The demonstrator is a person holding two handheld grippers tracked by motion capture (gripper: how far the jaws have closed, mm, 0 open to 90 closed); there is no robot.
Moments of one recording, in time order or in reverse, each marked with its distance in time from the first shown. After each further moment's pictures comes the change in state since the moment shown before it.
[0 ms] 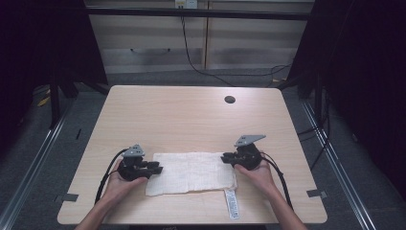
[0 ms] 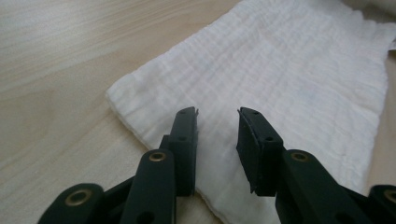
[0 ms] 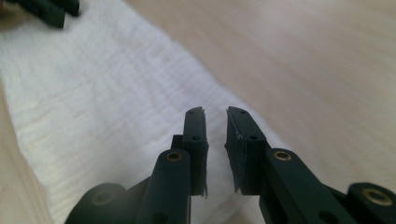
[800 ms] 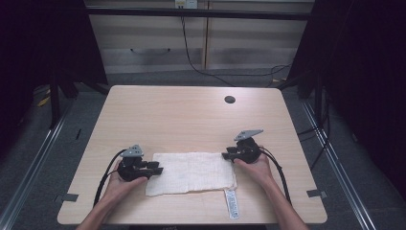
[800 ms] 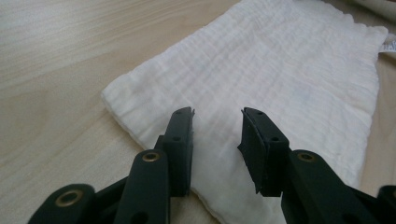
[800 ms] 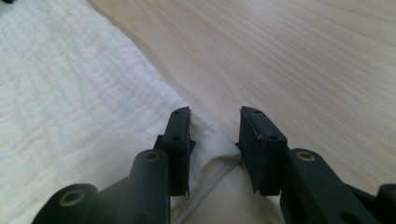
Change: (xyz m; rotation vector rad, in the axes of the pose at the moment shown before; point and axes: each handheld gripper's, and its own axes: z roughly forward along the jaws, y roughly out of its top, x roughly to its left) left arm 0.001 -0.001 0.000 -0.009 -0.018 -0.017; right arm -0.026 -0.005 0.026 0.066 -0.037 0.019
